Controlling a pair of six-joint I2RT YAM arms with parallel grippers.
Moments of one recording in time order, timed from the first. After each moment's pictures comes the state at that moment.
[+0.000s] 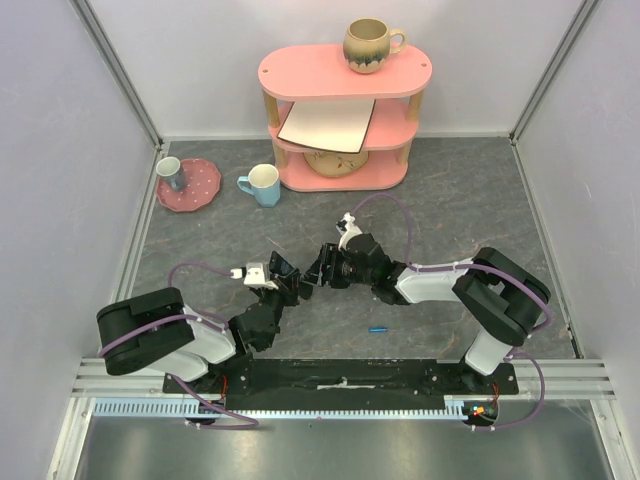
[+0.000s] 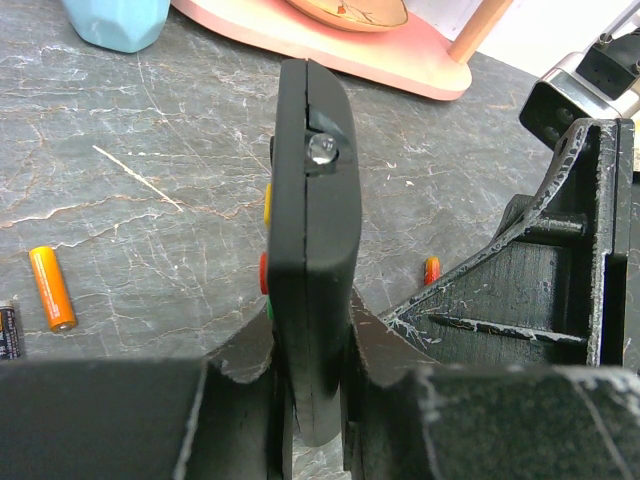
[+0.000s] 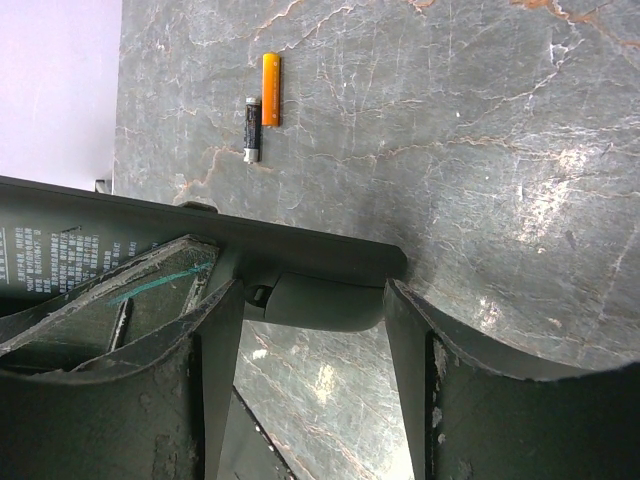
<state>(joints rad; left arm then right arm) -1.13 1.41 0.07 1.28 -0.90 -0.50 0.86 1.69 0.70 0.49 -0.19 0.89</state>
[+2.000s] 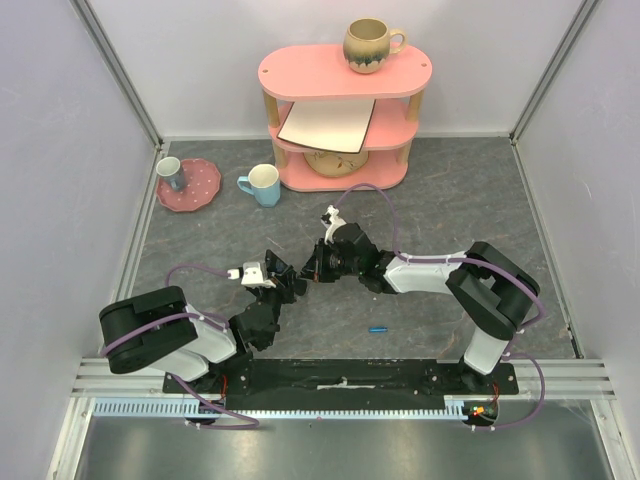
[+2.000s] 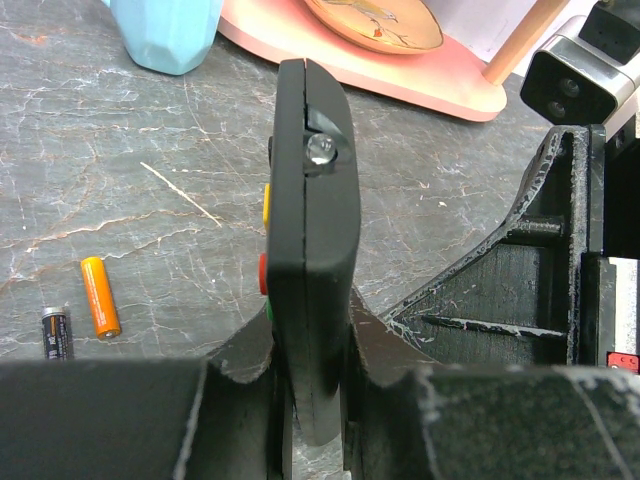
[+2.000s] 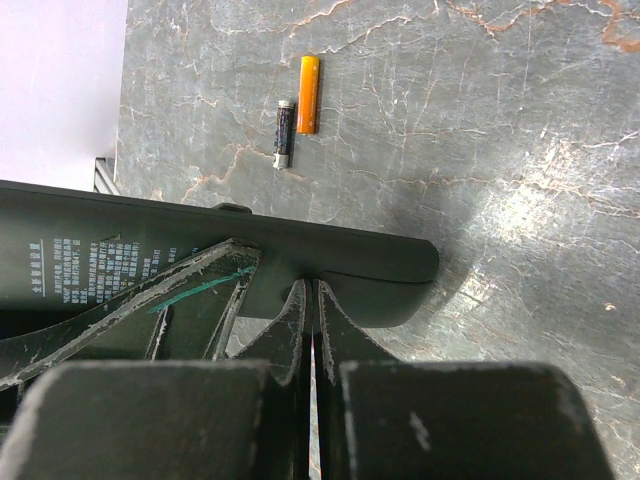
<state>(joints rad) -1.12 1.43 0.07 1.31 -0.96 -0.46 0.87 1.75 0.86 0.34 -0.23 0.84</state>
